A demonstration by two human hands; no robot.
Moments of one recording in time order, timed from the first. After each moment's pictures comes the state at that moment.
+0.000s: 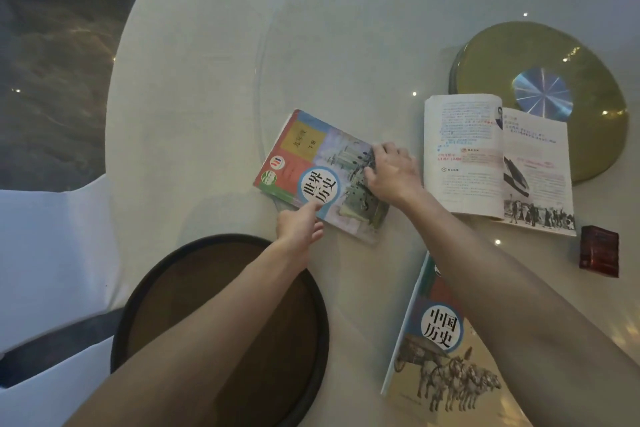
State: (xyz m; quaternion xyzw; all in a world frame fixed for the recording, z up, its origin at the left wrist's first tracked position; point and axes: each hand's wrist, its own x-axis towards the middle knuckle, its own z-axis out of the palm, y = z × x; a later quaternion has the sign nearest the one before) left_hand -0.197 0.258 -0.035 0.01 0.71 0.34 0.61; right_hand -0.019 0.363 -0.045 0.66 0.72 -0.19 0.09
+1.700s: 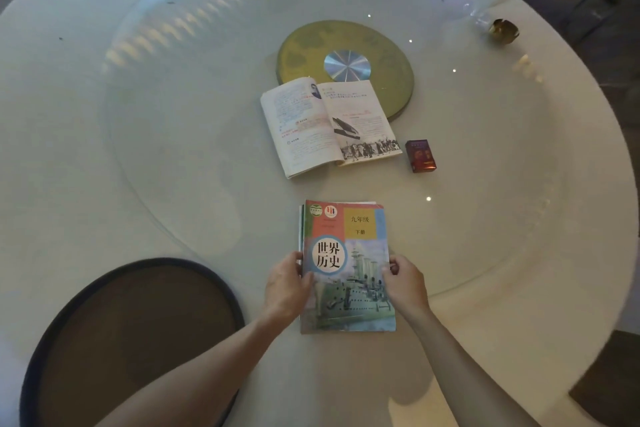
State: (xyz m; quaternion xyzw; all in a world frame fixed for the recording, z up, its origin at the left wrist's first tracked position) left_hand -0.052 0.090 -0.030 0.63 0.62 0.08 0.47; right_hand 0.165 0.007 -0.021 0.88 0.27 -0.34 -0.21
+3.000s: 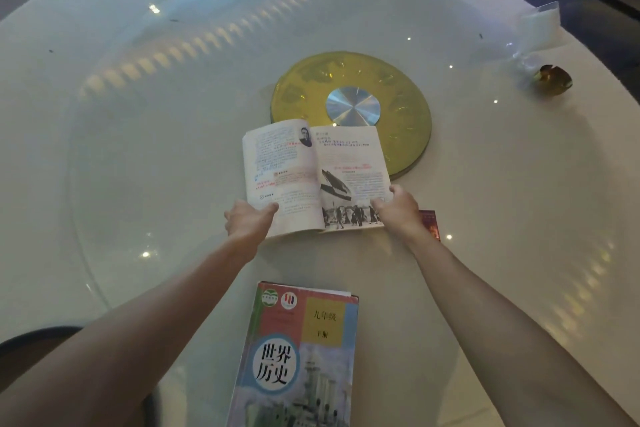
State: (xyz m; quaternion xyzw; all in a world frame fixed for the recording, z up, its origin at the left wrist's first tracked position) left_hand 0.051 0.335 -0.031 0.38 0.78 0.18 0.47; right_hand 0.329 0.297 -0.018 0.83 0.39 -0.33 -0.22
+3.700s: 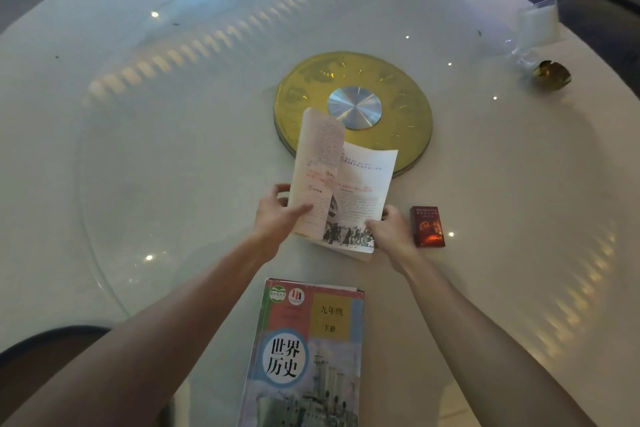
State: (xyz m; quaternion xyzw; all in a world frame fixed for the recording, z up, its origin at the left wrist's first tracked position) left_hand 0.074 0.321 0.006 0.39 0.61 0.28 0.63; right_hand 0.296 0.261 -0.032 0.80 0.27 -0.45 -0.29
